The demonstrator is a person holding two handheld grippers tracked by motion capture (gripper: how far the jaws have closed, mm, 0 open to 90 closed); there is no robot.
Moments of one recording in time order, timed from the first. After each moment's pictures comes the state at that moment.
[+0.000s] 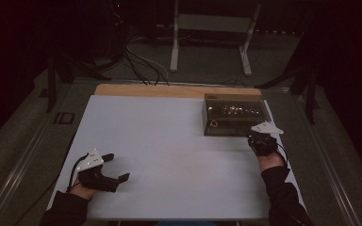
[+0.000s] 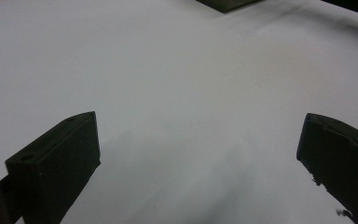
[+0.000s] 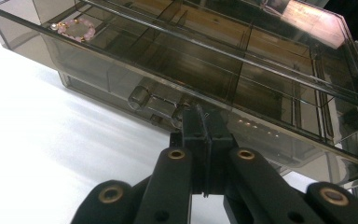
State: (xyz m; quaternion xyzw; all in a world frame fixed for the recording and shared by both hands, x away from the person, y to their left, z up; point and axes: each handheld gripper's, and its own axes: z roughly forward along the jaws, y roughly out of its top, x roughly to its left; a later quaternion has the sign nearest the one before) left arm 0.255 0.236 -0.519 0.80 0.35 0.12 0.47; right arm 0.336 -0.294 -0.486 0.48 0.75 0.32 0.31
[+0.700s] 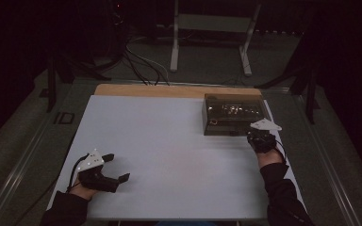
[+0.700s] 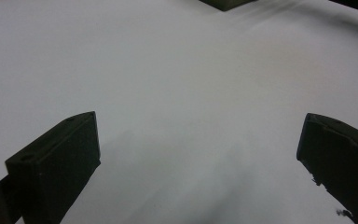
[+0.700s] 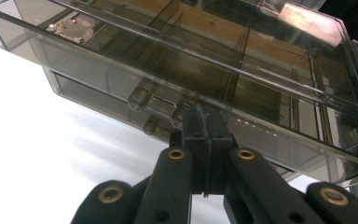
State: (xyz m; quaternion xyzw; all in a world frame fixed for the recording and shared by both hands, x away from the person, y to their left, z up) left arm 0.255 0.236 -0.519 0.80 0.35 0.12 0.47; right arm 0.346 -0.293 -0.486 0.49 0.75 0.31 0.31
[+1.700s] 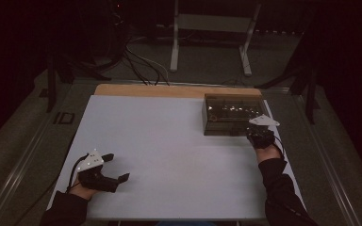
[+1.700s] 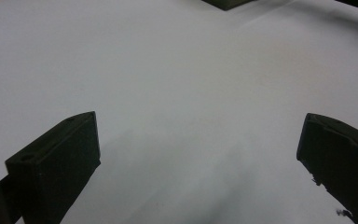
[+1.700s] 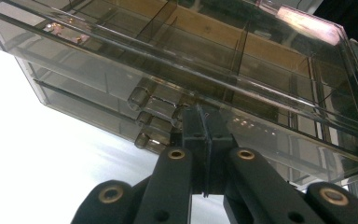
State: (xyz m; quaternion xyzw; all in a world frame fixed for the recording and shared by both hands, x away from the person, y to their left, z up) left arm 0.255 0.236 -0.519 0.80 0.35 0.13 0.47; right arm 0.361 -0.292 -0.487 0.49 0.75 0.31 0.31
